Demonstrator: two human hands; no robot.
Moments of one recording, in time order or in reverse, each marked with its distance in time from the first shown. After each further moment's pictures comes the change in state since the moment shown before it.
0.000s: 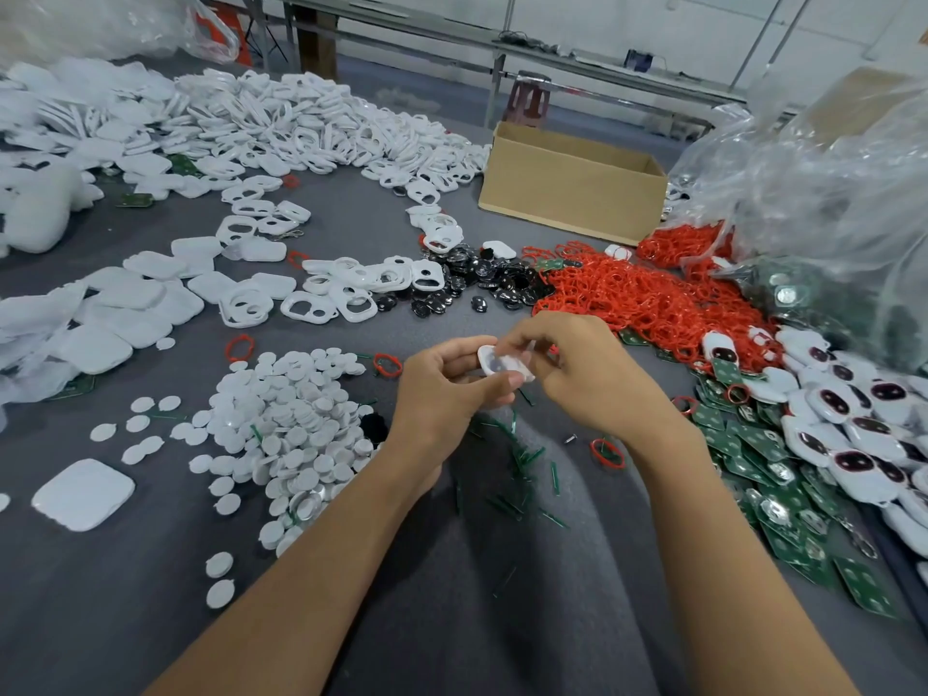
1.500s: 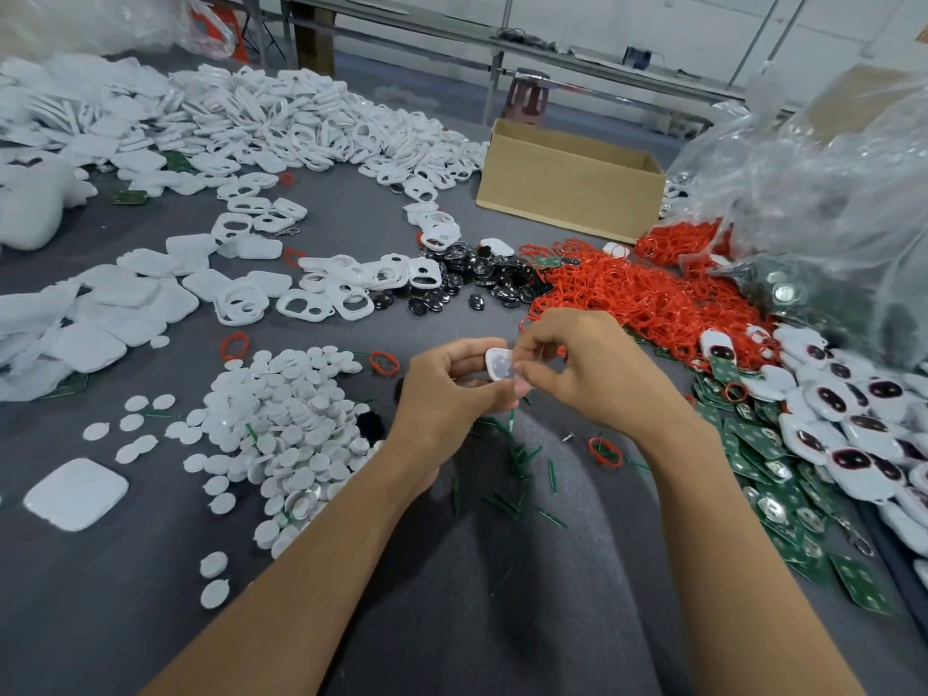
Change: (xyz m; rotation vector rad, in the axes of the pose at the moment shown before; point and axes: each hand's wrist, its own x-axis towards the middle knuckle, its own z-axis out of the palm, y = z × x) left_hand 0.001 -0.003 0.001 0.097 -0.039 -0.008; right_hand -0.001 0.010 -0.007 -0.069 -0.023 -0.044
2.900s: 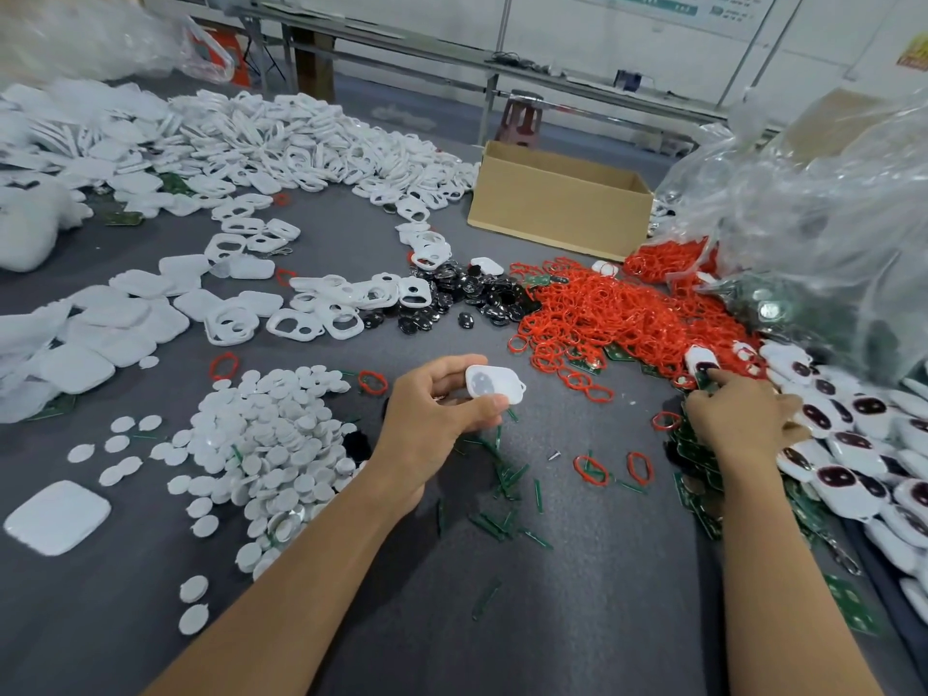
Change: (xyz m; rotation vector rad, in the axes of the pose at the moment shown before) left_hand 0.001 -0.002 0.002 -0.077 0.038 -0.009; right_hand -0.054 0.133 -0.007 -0.178 0.311 1.141
